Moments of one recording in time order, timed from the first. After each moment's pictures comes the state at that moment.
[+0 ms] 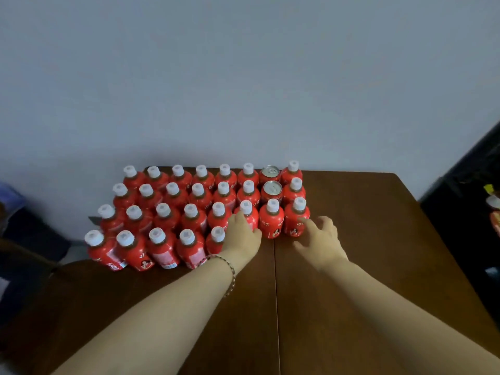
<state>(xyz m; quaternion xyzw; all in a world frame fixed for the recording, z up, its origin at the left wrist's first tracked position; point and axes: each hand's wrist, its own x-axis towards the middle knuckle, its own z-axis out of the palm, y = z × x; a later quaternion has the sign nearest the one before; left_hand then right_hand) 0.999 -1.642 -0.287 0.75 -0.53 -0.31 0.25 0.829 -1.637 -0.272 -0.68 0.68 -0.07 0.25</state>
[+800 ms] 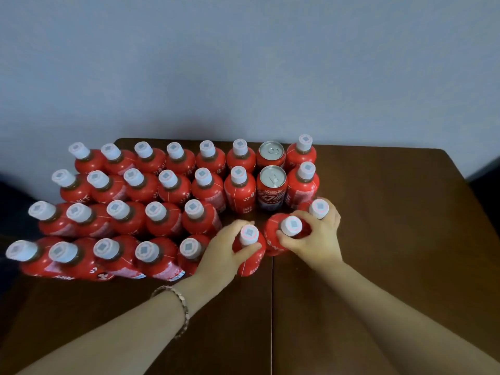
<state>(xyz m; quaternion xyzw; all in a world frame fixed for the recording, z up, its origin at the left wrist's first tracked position) 1.021 -1.690 -0.375 0.63 -0.60 -0.39 0.30 0.833 -1.741 -0.393 -0.66 0.63 -0.30 0.28</state>
